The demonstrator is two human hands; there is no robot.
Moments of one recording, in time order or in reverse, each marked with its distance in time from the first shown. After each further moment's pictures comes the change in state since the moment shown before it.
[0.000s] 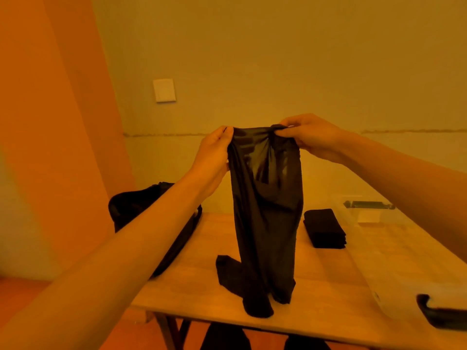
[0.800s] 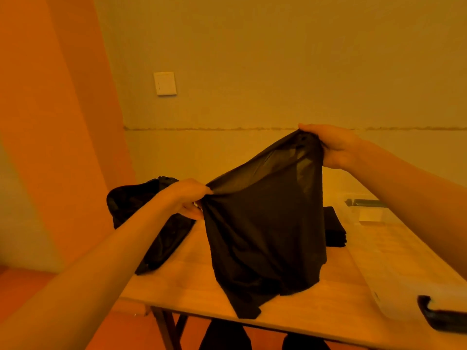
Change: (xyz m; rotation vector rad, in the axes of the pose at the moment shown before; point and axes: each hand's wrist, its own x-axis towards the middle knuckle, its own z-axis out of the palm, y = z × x) left_hand -0.011 -0.047 -0.069 0.816 -0.098 -0.686; right_hand -0.001 0.032 -0.012 0.579 0.165 0.430
